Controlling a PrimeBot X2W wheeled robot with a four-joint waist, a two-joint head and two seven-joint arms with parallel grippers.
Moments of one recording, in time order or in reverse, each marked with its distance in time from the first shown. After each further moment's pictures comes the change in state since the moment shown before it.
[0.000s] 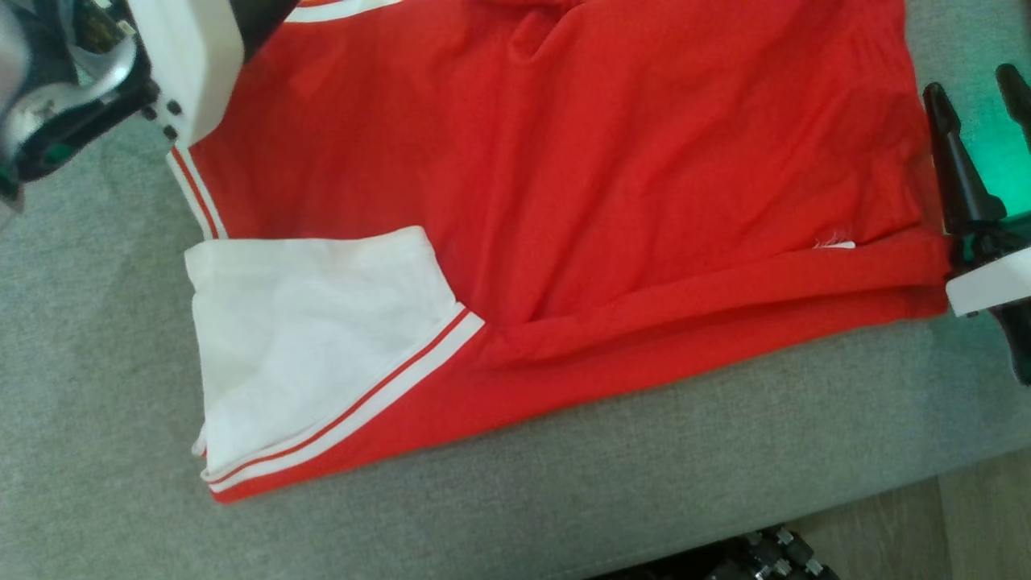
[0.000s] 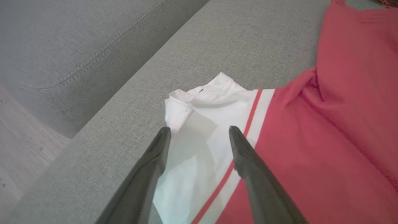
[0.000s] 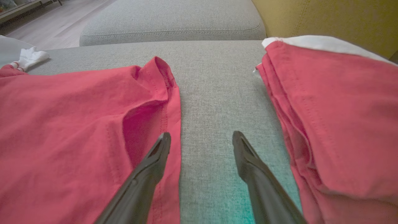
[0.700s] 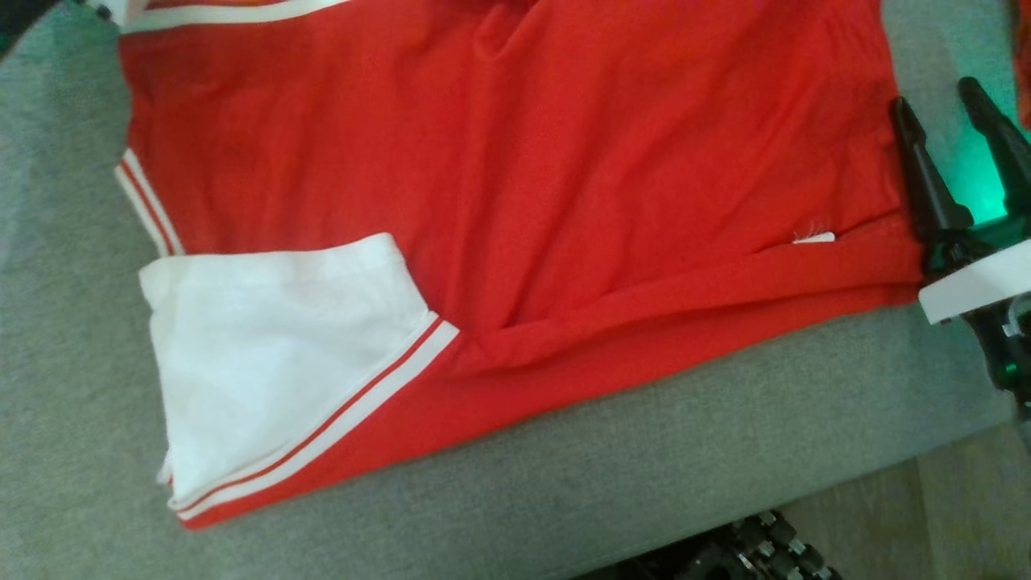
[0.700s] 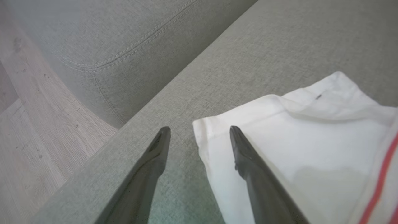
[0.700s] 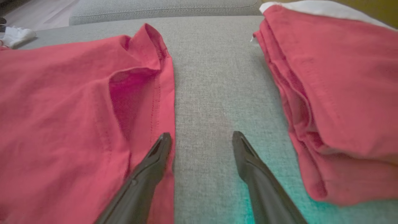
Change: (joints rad) left arm -0.104 -0.107 -0.007 0.365 0.083 0.000 -0.069; right arm -0.010 0.015 0.044 0.016 0.002 0.000 0.008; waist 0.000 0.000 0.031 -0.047
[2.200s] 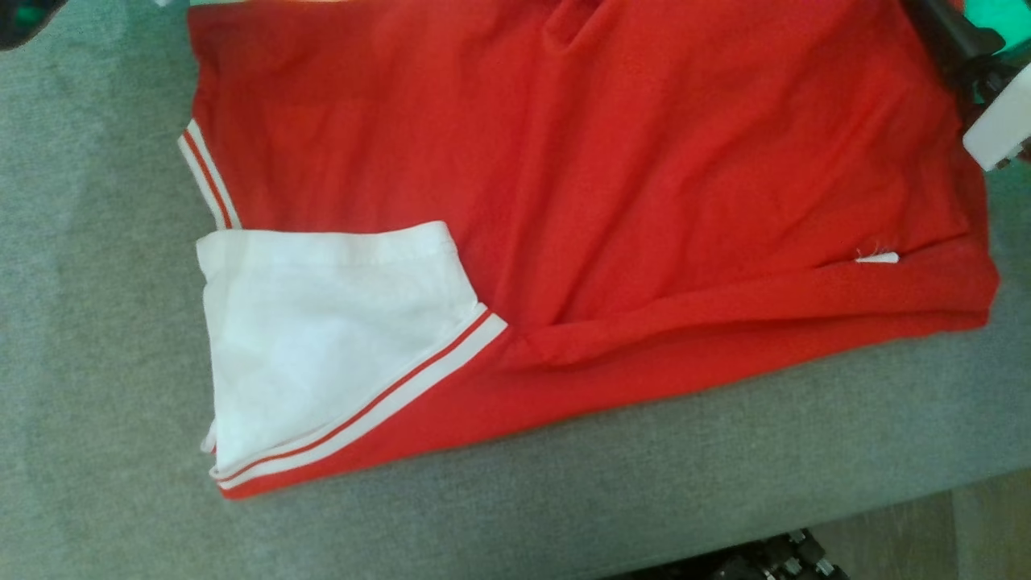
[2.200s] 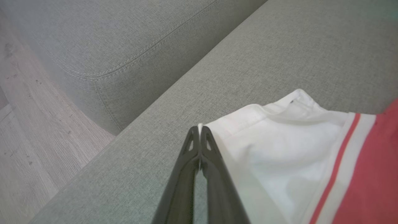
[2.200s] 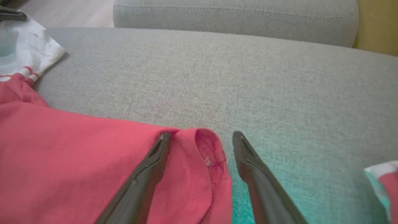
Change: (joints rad) left arm -0.112 -0.007 -0.145 -0.056 -0.157 -0.002 -0.055; right arm -0.469 -0.207 0.356 0.036 0.279 0.000 0.273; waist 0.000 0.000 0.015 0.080
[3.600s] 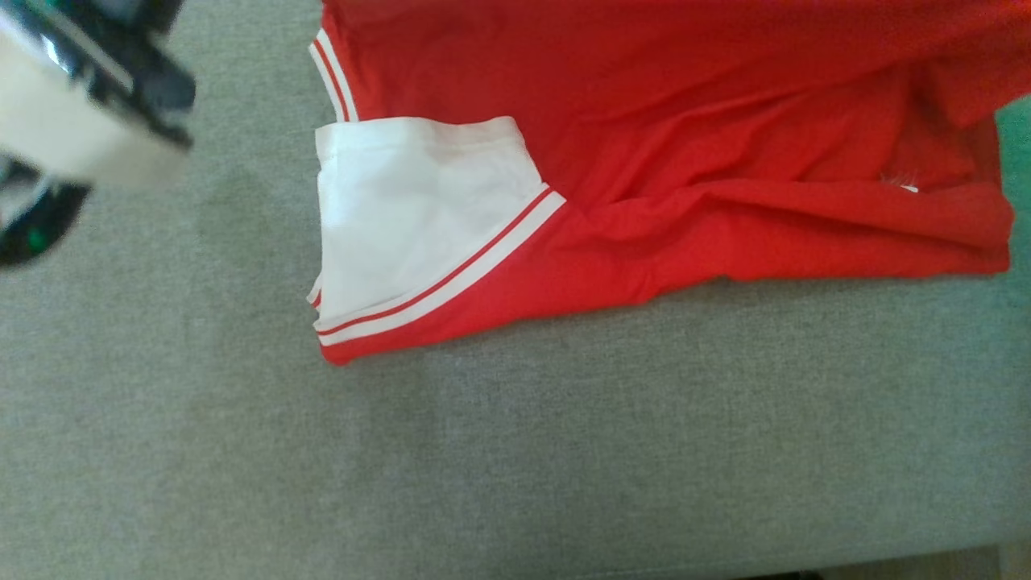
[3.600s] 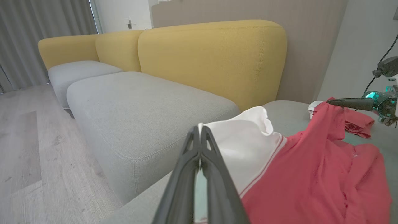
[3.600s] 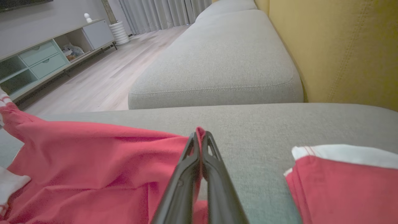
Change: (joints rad) left arm 0.235 0.218 0.021 -0.366 -0.045 0.080 -0.660; right arm 0.221 -0.186 -0.036 -0.002 0.219 0.000 -0.407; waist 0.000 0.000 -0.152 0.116
